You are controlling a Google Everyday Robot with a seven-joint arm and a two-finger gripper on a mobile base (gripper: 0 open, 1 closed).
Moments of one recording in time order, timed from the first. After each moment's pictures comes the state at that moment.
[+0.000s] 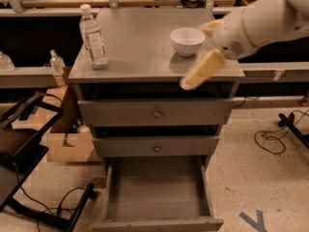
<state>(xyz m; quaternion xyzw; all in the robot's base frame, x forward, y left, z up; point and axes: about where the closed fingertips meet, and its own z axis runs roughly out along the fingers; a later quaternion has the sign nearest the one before) 0.585 -0.105 0.955 -0.56 0.72 0.11 0.39</state>
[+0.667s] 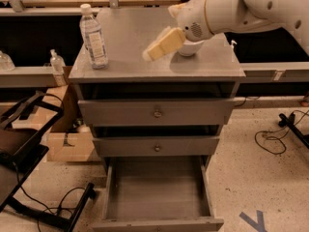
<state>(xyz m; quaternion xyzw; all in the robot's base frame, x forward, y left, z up) 0.656 -0.028 0.983 -0.52 0.68 0.19 0.49</state>
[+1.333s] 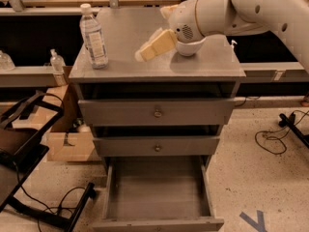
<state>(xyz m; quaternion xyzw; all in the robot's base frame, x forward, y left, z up) 0.665 -0.005 0.979 -0.52 0.66 0.21 0.50</state>
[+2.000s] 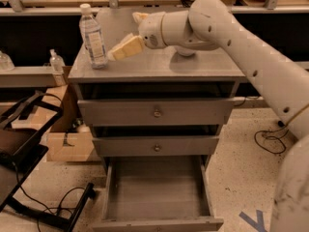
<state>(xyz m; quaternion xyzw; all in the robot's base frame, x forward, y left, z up) 0.727 0.081 0.947 -0.50 0.61 0.27 0.55</state>
